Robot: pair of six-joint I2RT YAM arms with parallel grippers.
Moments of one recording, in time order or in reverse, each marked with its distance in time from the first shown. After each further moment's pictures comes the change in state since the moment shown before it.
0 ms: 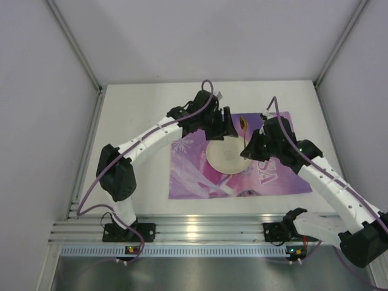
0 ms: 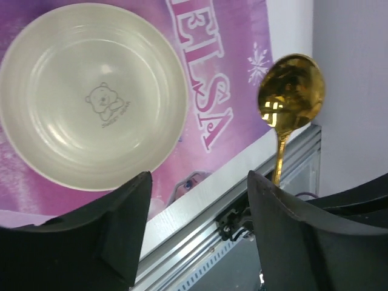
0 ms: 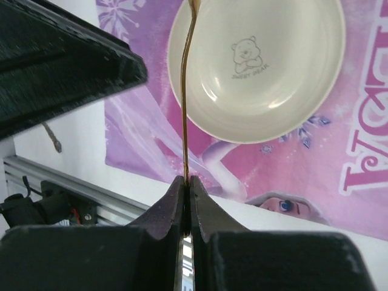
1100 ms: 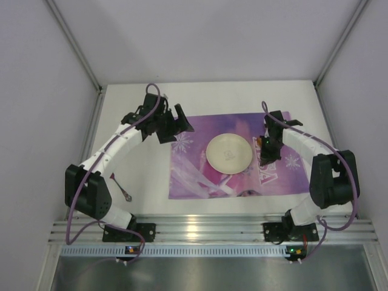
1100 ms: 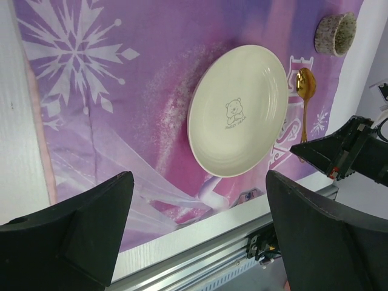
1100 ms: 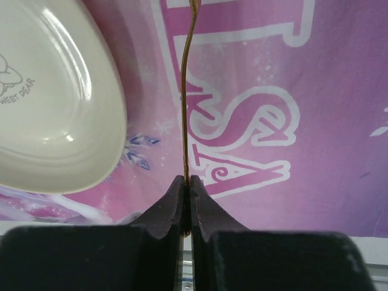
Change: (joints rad) left arm 0.357 -0.296 -0.356 -0.047 -0.019 0.035; right arm -0.299 0.494 0.043 -0.146 0.051 -0.307
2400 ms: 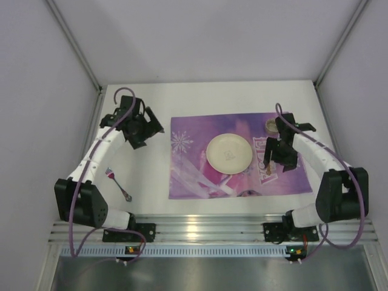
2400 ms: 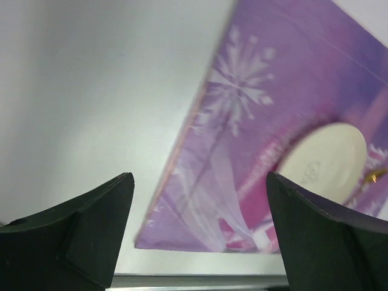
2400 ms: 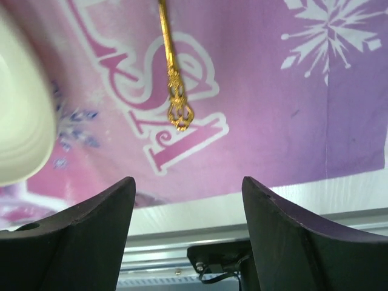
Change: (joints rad) left arm 0.149 -0.098 -0.035 -0.163 -0.181 0.004; right arm -0.082 -0.072 -0.049 -0.104 0.121 0.030
